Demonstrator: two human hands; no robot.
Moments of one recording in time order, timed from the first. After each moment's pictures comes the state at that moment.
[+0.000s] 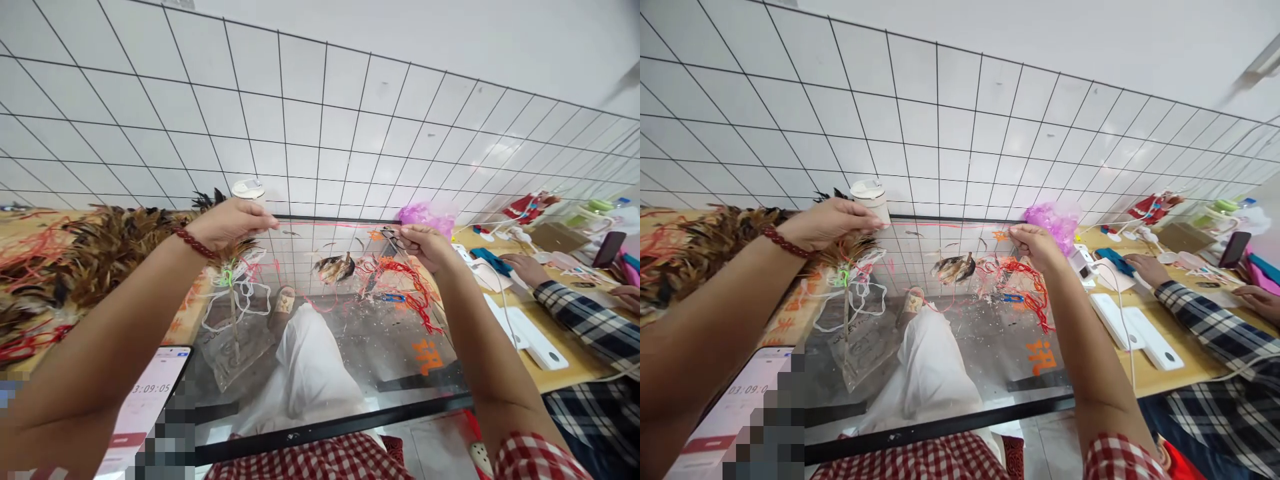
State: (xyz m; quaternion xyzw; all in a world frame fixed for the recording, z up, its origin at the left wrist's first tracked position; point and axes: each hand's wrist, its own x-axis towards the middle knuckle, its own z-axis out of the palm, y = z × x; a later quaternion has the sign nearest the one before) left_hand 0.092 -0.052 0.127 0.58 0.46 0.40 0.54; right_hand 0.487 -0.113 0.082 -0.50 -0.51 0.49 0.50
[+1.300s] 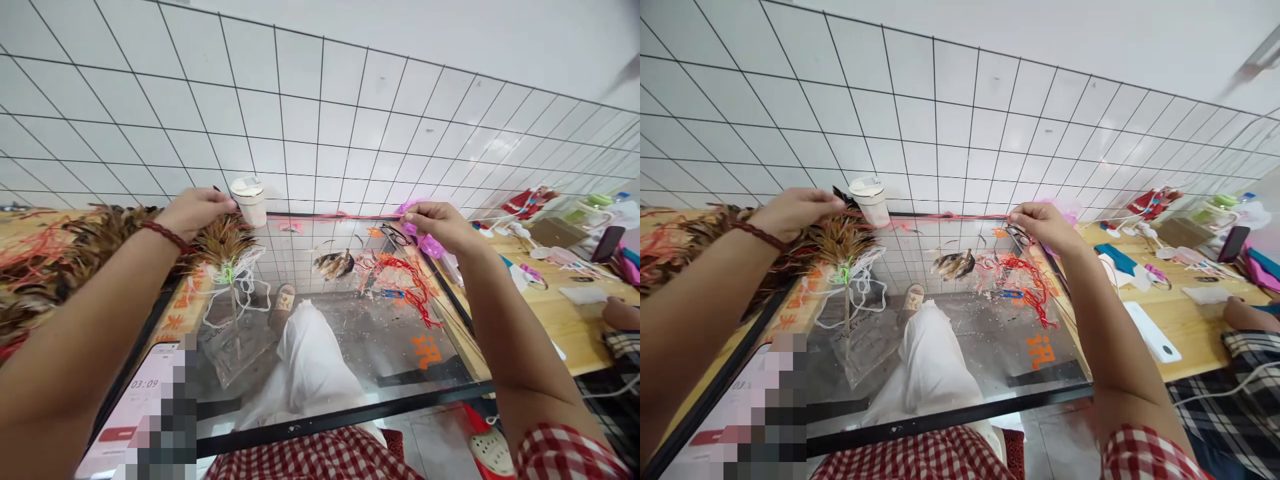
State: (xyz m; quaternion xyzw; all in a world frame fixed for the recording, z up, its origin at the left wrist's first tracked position) left_hand 0.053 -0.034 0.126 0.55 0.58 0.45 0.39; right_hand 0.482 -0.127 0.137 -0.55 -0.67 0.31 0.41
